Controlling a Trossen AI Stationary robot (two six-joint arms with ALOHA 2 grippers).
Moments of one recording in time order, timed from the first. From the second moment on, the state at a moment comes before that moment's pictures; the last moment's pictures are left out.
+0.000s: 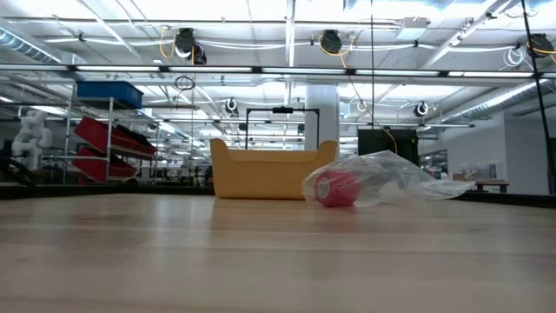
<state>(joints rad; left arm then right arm) -0.63 1.75 1.54 0.06 -0.93 0.23 0.40 1.11 0.66 0.69 0.05 -0.30</state>
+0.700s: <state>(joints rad) -0.56 1.80 1.54 0.21 -0.88 0.12 0.44 1.11 0.66 0.70 0.05 -0.36</state>
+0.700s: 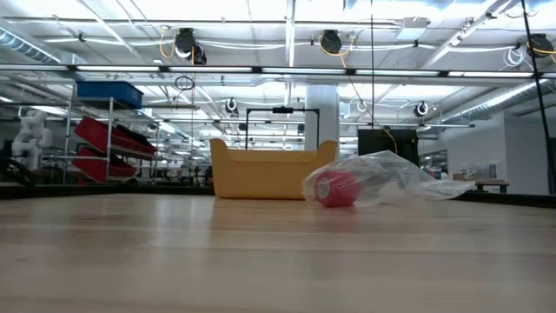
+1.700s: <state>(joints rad) -0.56 1.83 1.54 0.29 -0.87 0.30 0.44 1.10 0.66 0.63 0.13 -0.39</state>
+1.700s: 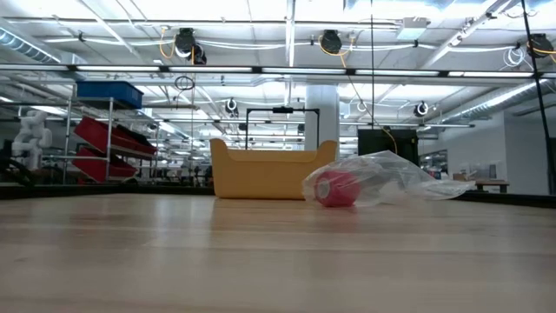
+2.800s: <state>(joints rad) -0.59 1.83 1.54 0.31 -0.73 0.16 0.85 1.39 0.86 0.73 0.71 -1.56</state>
